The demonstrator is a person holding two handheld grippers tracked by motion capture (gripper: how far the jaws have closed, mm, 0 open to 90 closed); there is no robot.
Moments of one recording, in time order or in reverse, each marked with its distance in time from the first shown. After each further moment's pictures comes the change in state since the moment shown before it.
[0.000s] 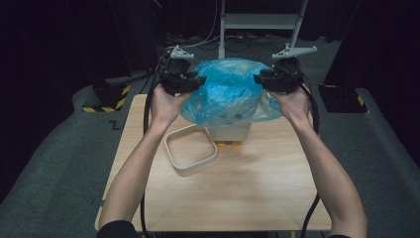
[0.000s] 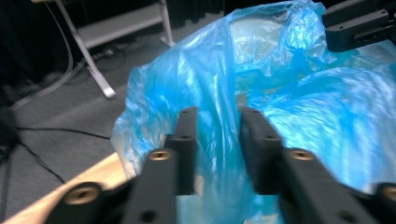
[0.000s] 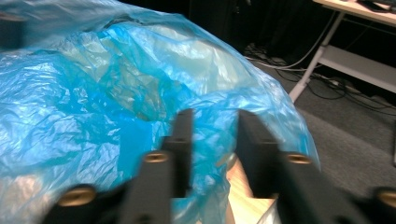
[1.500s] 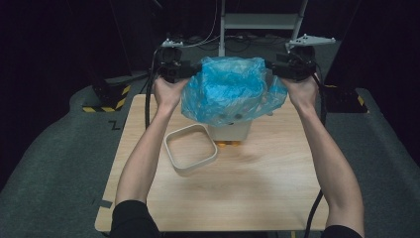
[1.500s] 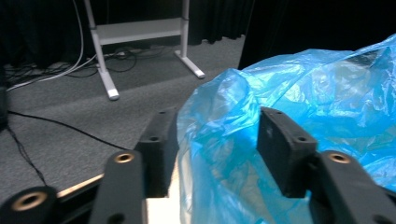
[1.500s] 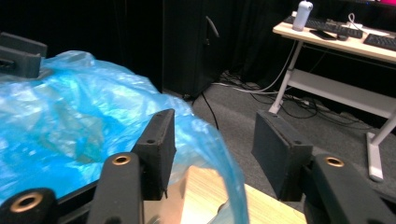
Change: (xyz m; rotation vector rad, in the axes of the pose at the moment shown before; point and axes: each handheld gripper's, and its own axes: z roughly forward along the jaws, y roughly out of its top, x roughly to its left) left arm 0.052 -0.003 0.046 -0.098 0.035 -0.170; right arm -0.045 0.006 0.000 -0.130 -0.091 0.049
